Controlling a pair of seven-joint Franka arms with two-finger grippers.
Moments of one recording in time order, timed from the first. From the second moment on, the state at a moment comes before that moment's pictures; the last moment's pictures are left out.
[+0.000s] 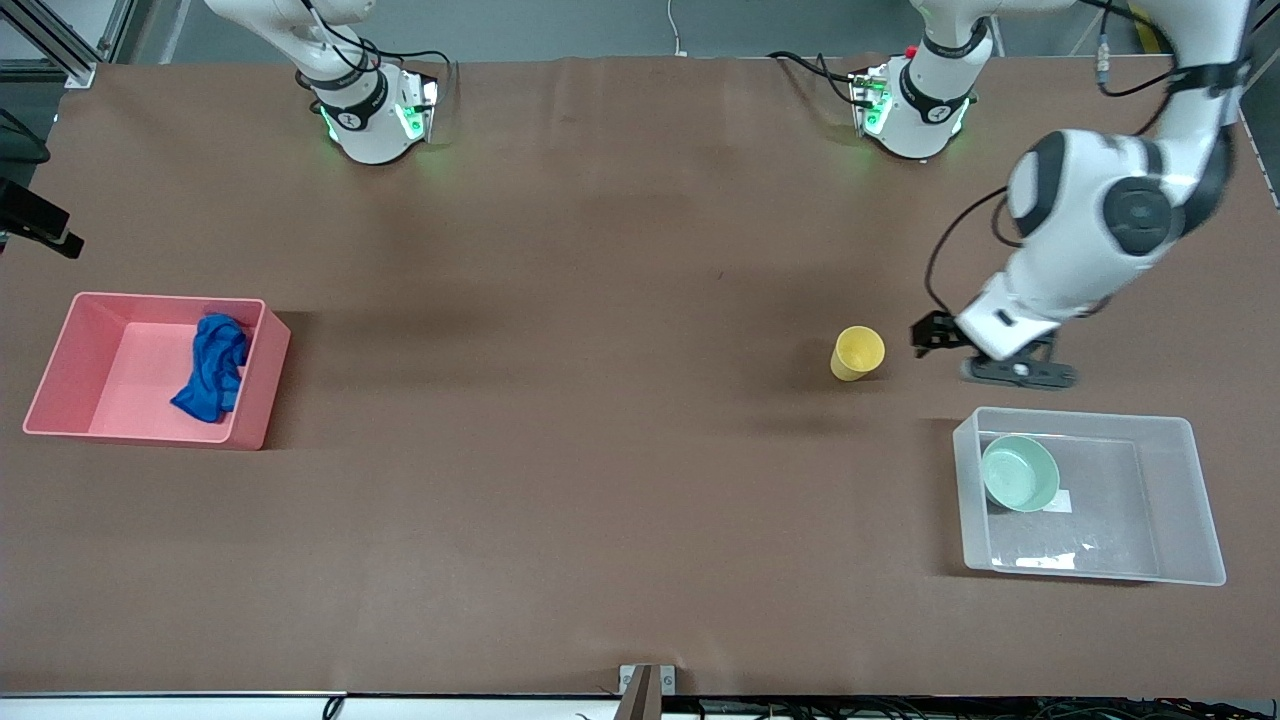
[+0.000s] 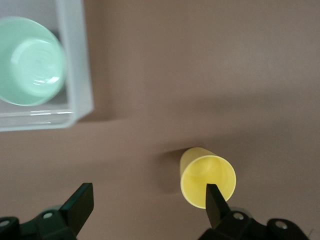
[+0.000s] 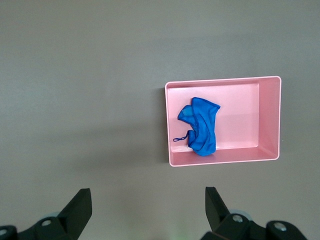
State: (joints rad) left arm -0.06 0.11 -0.16 -2.20 -0.04 2.33 -0.05; right arm -0.04 0.00 -0.08 -1.47 -0.02 1.46 -0.01
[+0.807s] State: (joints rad) left arm -0.07 0.33 -0.21 -2.24 0.04 2.51 -0.08; right arm -0.04 0.00 -0.08 -1.46 -0.01 1.46 0.01
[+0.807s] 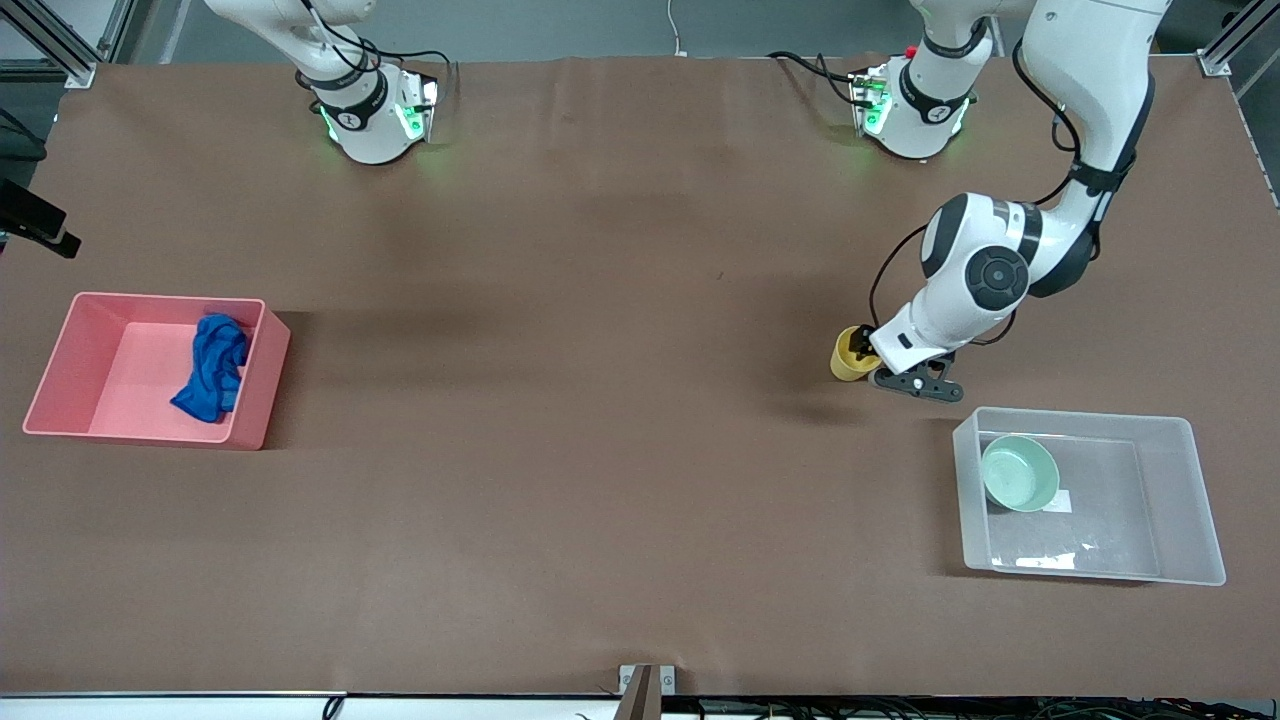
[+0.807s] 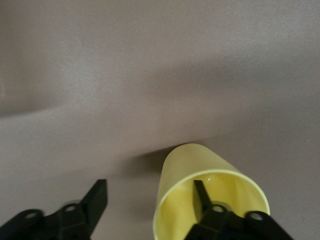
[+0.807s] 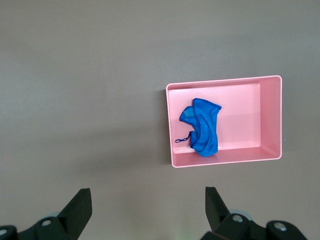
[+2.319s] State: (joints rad) left arm -0.05 0.50 0.12 -1.59 -0.09 2.10 0.22; right arm -0.04 0.00 -0.08 -1.46 0.00 1.46 0.02
